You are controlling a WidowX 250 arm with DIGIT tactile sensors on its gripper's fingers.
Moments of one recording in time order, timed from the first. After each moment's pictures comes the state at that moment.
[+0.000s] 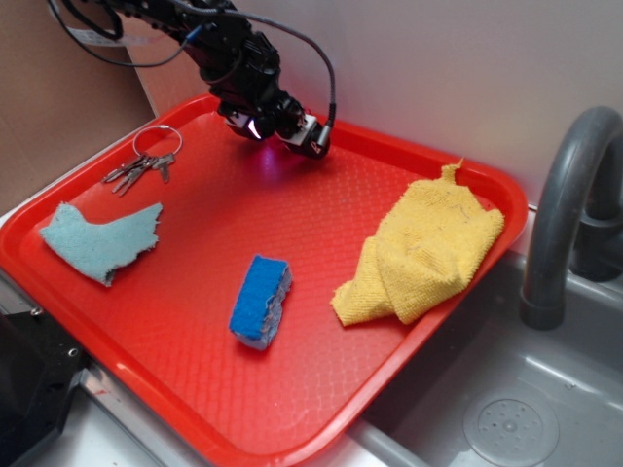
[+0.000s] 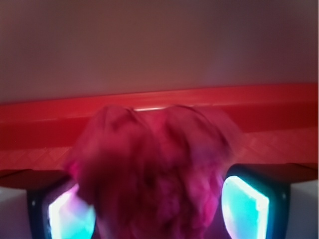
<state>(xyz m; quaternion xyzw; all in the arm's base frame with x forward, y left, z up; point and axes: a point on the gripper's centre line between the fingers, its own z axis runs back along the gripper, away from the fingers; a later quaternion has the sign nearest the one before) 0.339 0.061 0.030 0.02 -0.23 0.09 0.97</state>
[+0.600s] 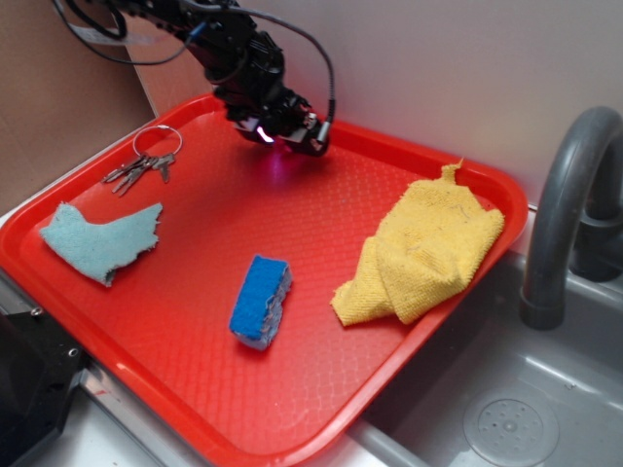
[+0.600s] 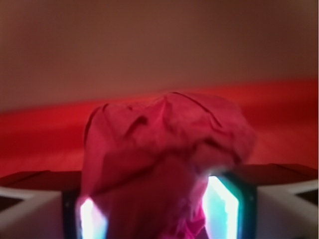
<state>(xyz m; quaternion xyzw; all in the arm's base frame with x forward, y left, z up) 0.324 0.047 0.059 0.02 -0.22 0.13 0.97</state>
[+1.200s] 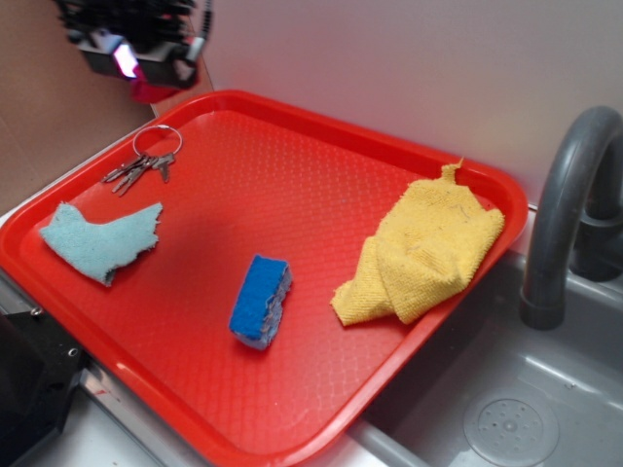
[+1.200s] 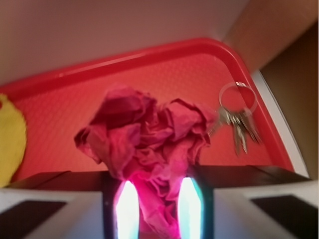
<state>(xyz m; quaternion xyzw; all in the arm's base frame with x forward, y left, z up) 0.207 0.017 0.186 0.06 -0.13 0.20 0.97</state>
